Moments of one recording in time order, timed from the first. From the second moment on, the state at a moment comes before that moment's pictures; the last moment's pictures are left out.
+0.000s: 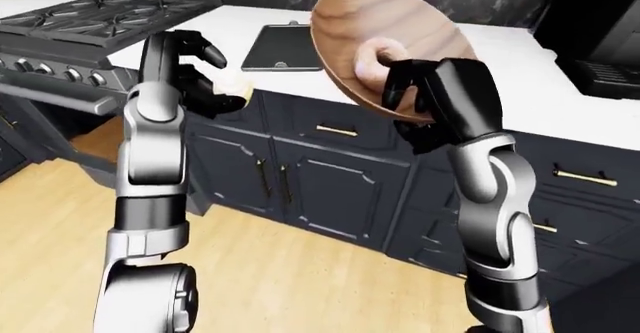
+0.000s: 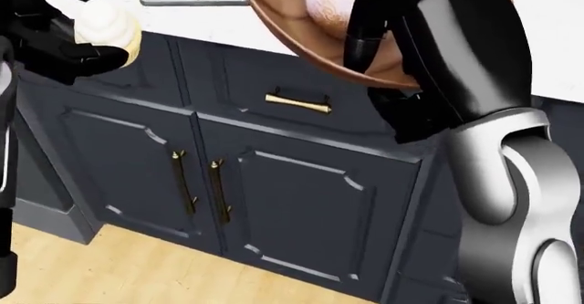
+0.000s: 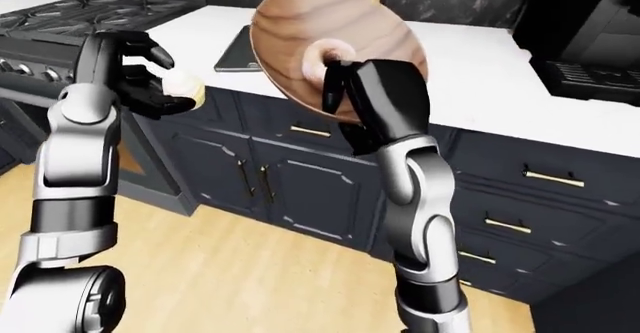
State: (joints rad) left arm -0.92 0.37 0.14 0.26 0.35 0.58 -0.07; right arm -0.55 -0.16 -0.02 -0.32 -1.04 0.08 0.30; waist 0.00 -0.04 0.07
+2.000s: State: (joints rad) left arm -0.92 0.39 0.15 0.20 0.34 0.62 -0.10; right arm -0.54 -0.14 -0.02 -0.36 -1.05 0.13 0.34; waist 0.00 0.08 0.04
